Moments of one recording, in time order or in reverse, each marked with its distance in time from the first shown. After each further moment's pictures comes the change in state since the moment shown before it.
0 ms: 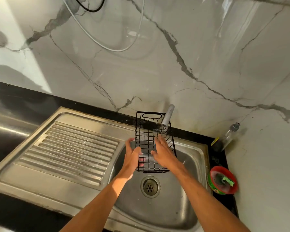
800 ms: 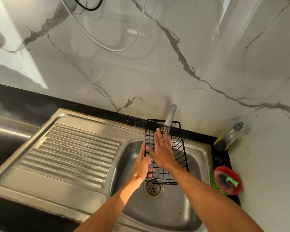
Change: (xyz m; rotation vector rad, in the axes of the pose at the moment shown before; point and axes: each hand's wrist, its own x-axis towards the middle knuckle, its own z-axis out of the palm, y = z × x) left_hand -0.002 -0.023 0.025 0.092 -0.175 0.032; right_hand 0.030 0.011 0.027 -0.191 0.069 0.005
